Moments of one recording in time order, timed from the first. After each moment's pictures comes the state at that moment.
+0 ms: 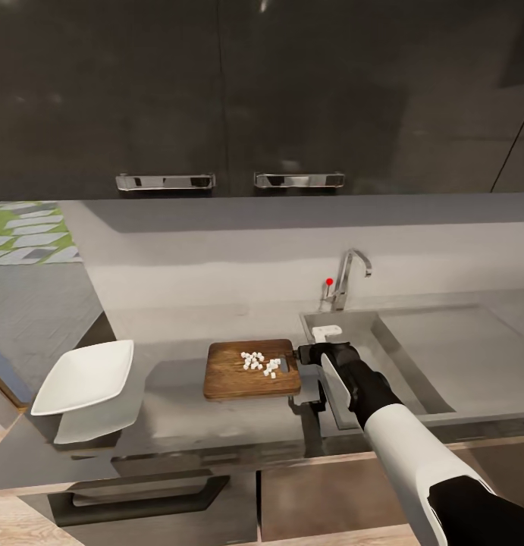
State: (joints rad) left arm -0.06 -0.03 -0.67 0.07 0.90 -0.24 0.02; right arm -0.88 0.08 0.21 -0.72 -0.13 0.60 -0.06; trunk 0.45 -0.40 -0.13
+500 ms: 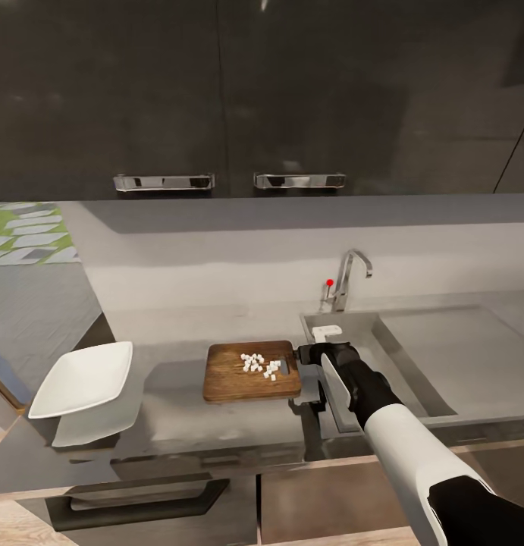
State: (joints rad) left arm -0.06 -0.03 -0.67 0.07 0.90 -0.24 0.02; right arm -0.88 0.08 0.21 -0.72 -0.13 0.60 -0.06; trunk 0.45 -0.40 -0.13
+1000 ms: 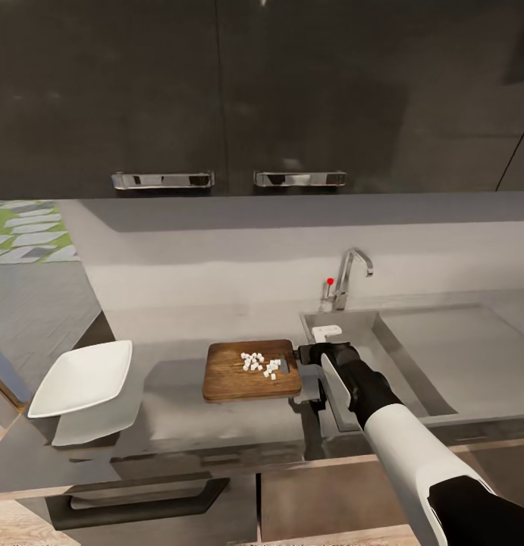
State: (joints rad) left arm -0.06 -0.03 -0.67 0.07 0.90 -0.24 0.02; right arm -0.88 0.08 0.21 -0.72 -0.13 0.60 -0.06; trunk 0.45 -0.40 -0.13
